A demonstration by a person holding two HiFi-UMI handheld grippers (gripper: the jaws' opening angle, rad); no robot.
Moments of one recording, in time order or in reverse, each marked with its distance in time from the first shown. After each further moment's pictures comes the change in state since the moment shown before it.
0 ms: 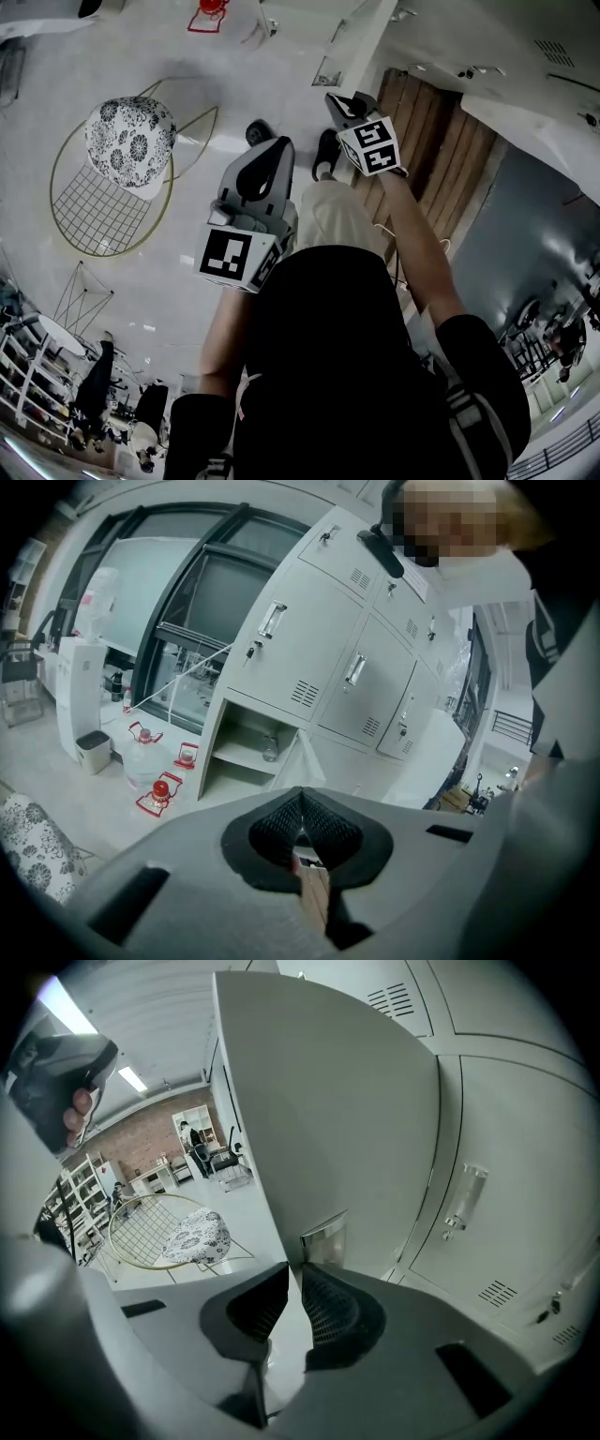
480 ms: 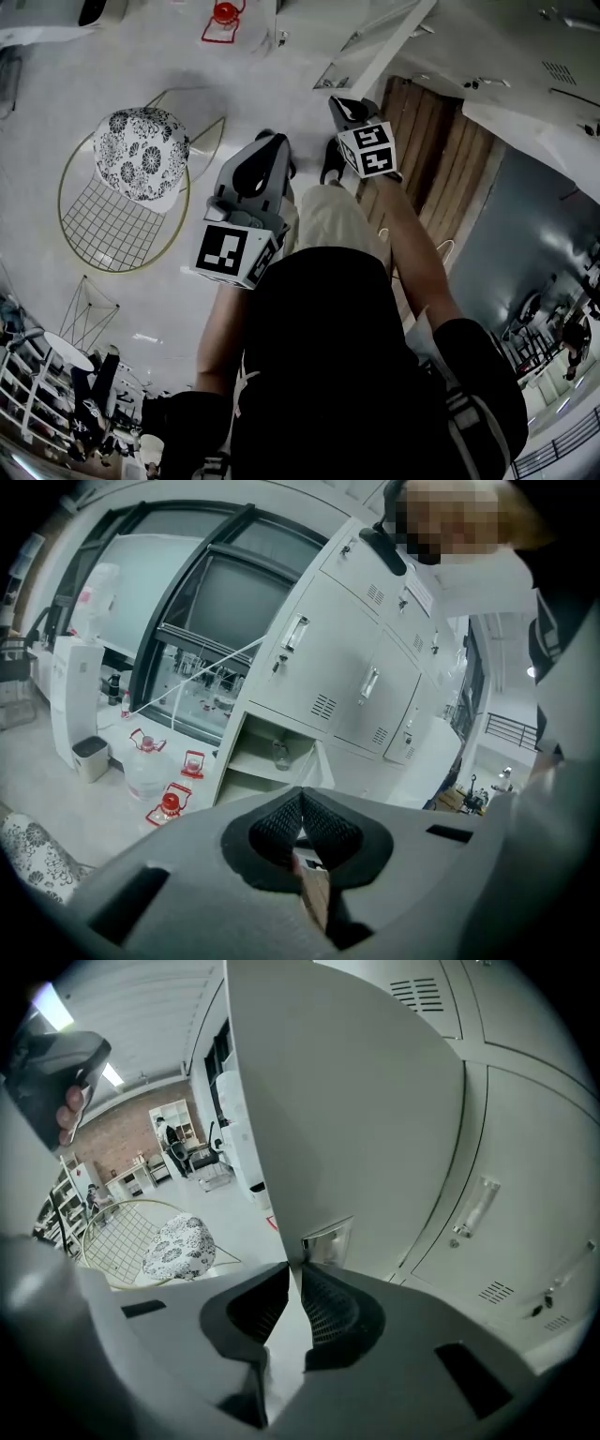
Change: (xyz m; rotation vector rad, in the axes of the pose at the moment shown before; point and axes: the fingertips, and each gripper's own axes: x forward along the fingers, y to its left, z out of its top) left arm -0.018 0.073 0.031 0.004 -0.023 -0.039; right arm 0.038 0.022 0.033 0.054 0.030 -0.114
